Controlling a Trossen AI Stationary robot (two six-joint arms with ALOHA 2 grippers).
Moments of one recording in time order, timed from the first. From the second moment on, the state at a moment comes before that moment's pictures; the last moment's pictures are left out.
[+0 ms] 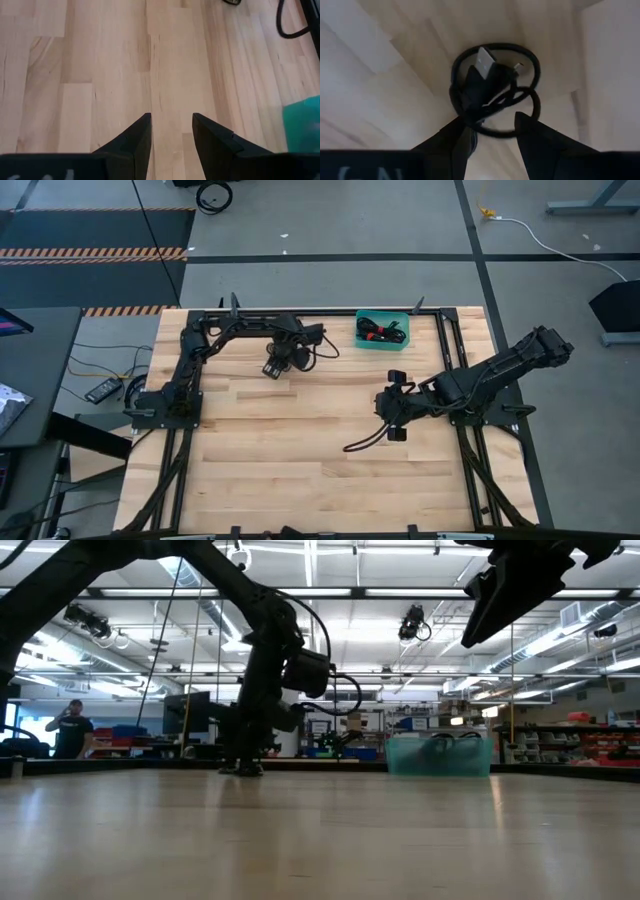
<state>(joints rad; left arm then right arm) 0.43 2.15 1.52 -1.09 -0.24 0.87 0.36 1.26 0.96 -0.73 0.40 0.28</state>
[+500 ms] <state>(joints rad) 0.43 2.16 1.51 -1.00 -0.29 0.74 0.34 1.26 0.96 -0.72 0.40 0.27</state>
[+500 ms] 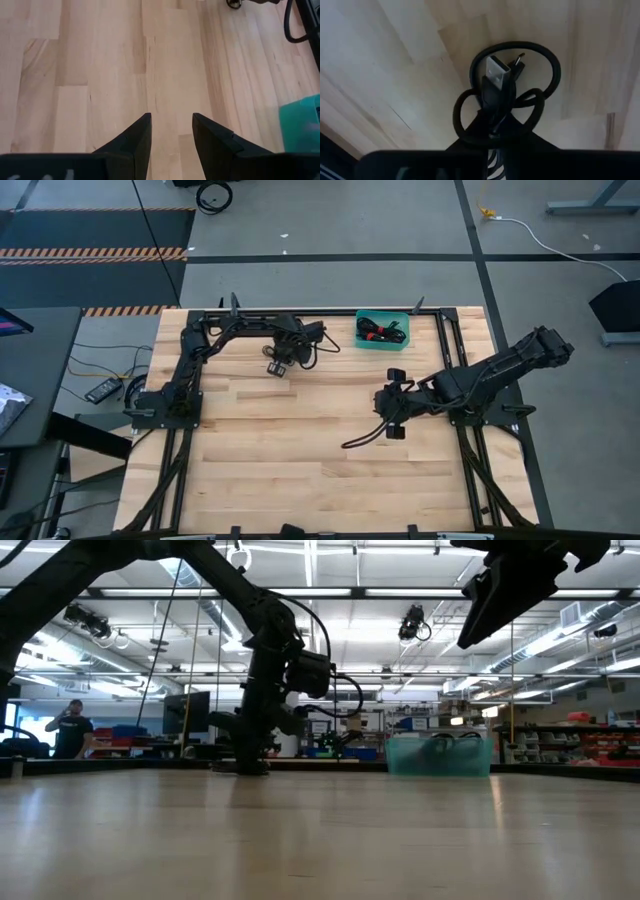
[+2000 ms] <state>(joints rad) 0.43 2.24 1.88 -0.04 0.26 0.48 0.38 1.26 1.02 -0.78 0.27 0.28</state>
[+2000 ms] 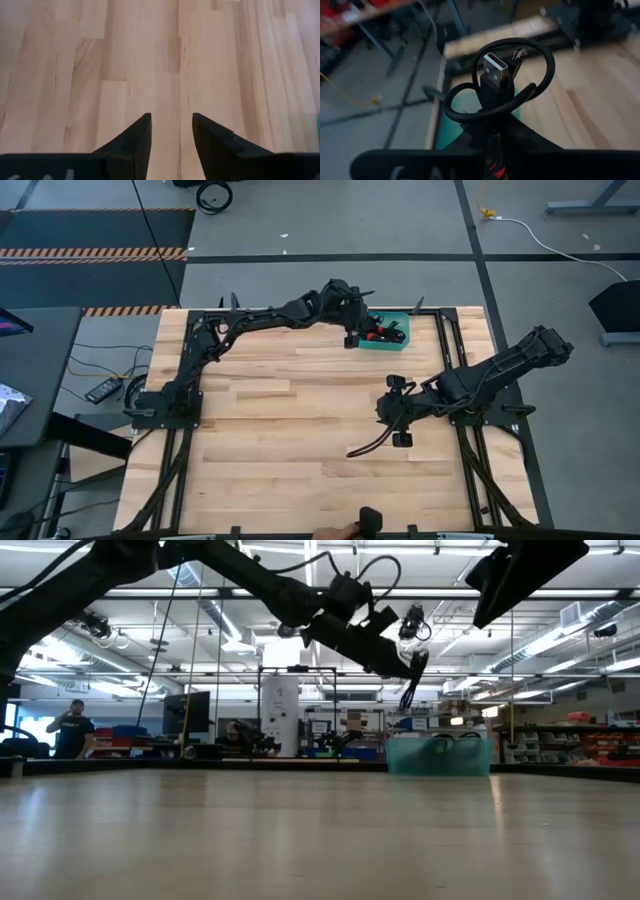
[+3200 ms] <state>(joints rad) 0.47 2.23 1.88 -0.49 -0.15 0.55 0.38 1.26 1.02 -0.73 0.27 0.26</state>
